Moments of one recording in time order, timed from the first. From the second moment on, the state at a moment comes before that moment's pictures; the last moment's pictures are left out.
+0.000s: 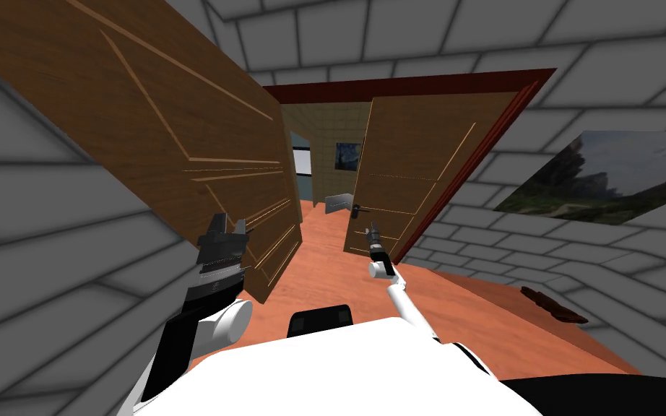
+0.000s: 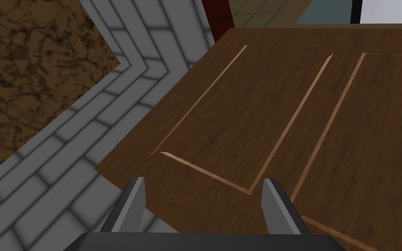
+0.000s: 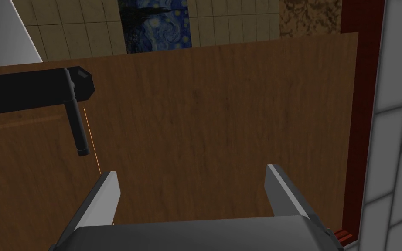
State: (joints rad) arm -0.02 -0.28 -0.02 -1.34 -0.39 -0.54 0.09
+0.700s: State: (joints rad) arm -0.11 -0.32 -0.03 -1.13 -0.49 -0.54 0.13
